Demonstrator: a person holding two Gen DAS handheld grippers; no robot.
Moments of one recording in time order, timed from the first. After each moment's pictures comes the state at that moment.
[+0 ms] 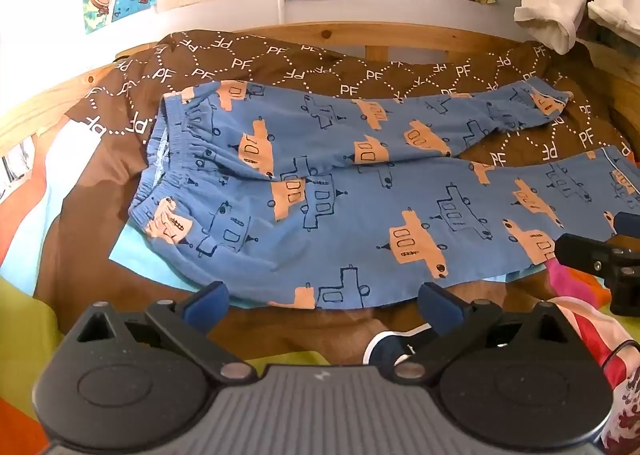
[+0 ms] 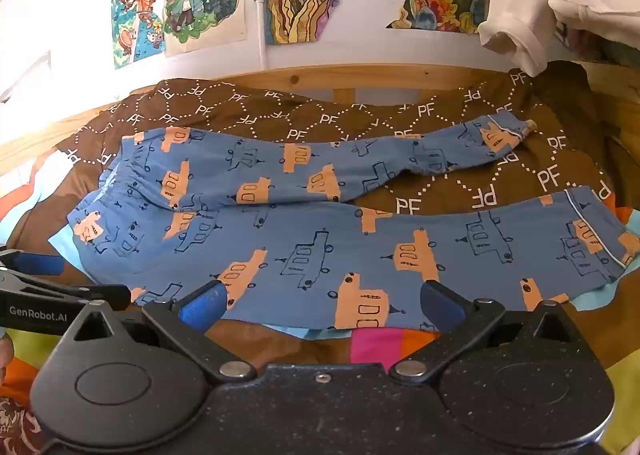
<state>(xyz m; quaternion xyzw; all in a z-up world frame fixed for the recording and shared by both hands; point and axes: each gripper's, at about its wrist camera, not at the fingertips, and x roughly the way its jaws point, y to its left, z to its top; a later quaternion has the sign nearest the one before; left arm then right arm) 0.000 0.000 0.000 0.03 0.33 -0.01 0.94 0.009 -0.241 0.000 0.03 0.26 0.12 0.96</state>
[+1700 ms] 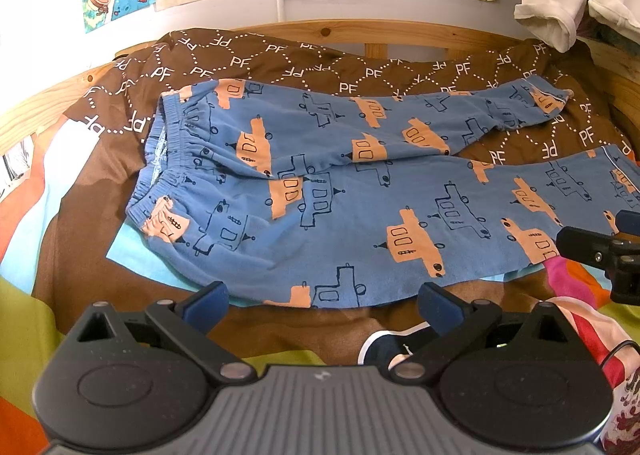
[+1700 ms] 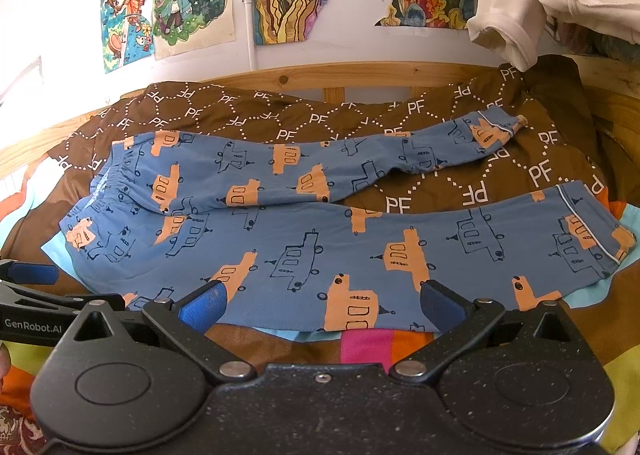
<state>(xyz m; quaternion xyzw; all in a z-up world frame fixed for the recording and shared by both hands) 0.001 -0.004 -0.001 0.04 0.33 -0.01 0.94 0.011 -0.244 0.001 0.03 0.26 0.11 0.96</state>
